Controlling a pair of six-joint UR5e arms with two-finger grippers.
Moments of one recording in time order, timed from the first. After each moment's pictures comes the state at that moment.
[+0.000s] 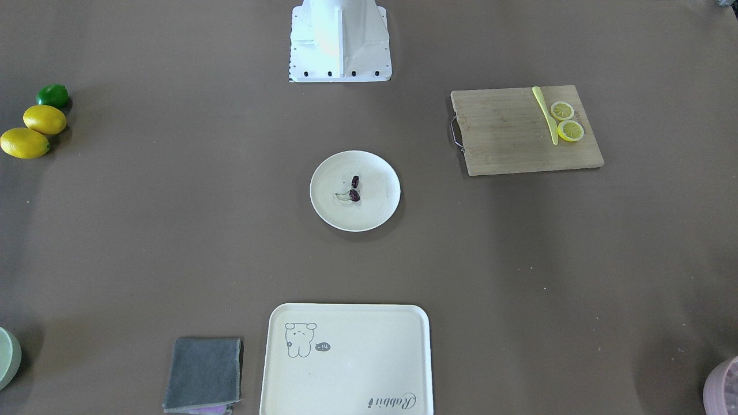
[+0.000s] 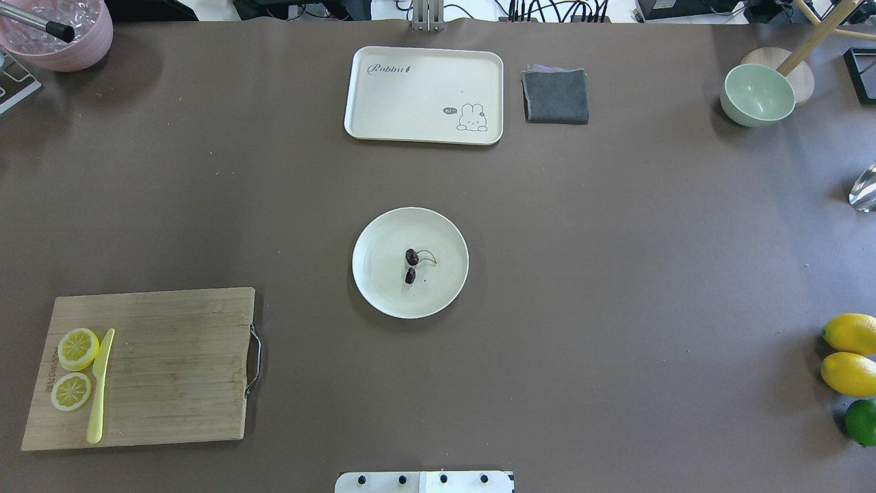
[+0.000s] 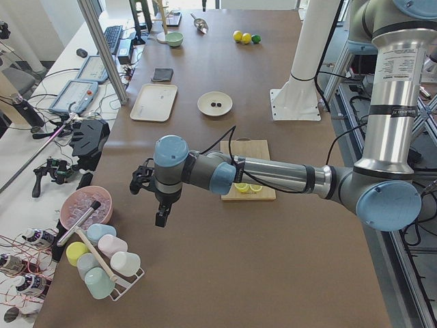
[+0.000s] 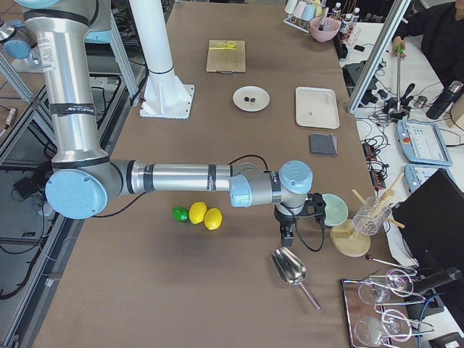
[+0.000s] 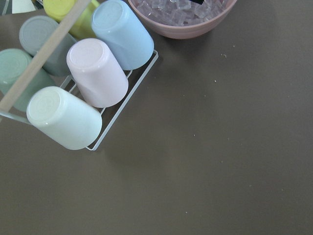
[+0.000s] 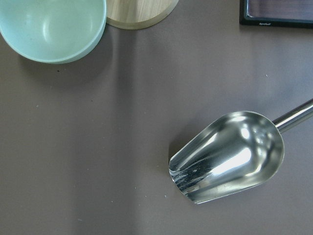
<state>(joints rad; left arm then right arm) -1.56 -1.61 -1.63 -1.76 -2.30 -0.08 1.50 -1.46 1.49 -1.45 2.33 0.12</state>
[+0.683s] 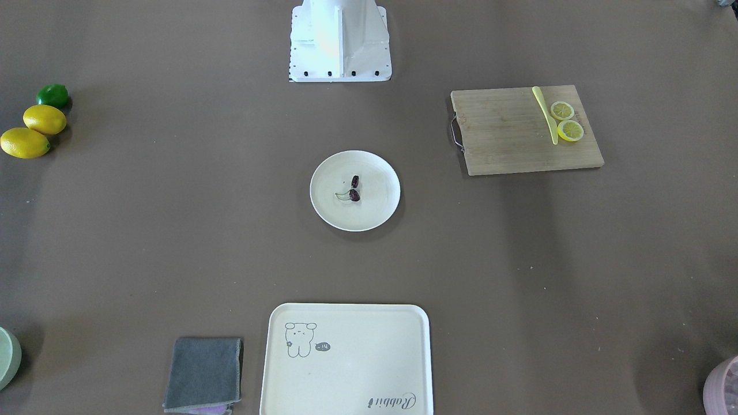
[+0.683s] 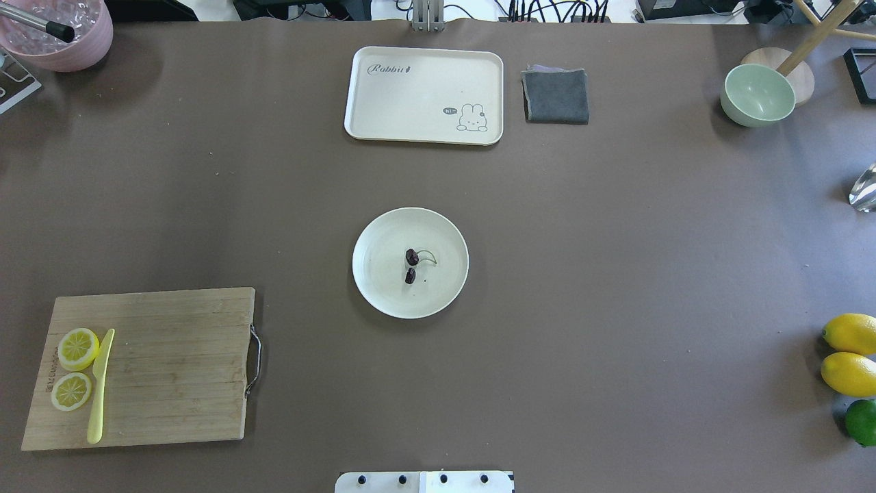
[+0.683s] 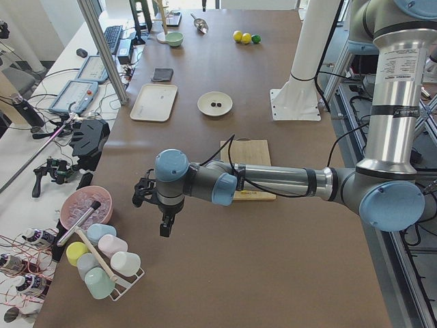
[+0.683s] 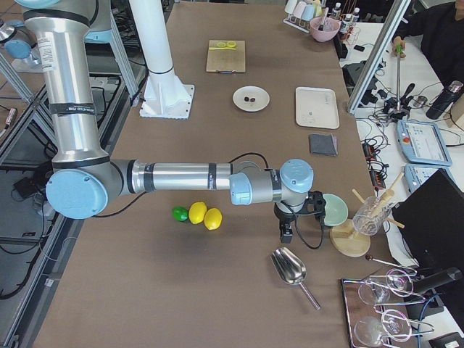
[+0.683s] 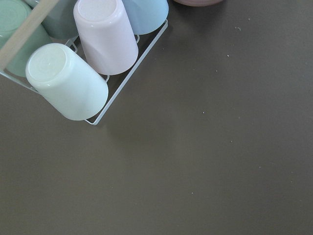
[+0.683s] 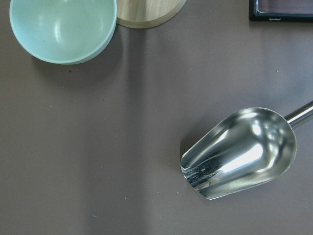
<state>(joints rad) -1.56 -1.61 -1.59 -1.77 -2.31 -0.08 1.50 -1.46 1.52 -1.50 2.35 0.13</state>
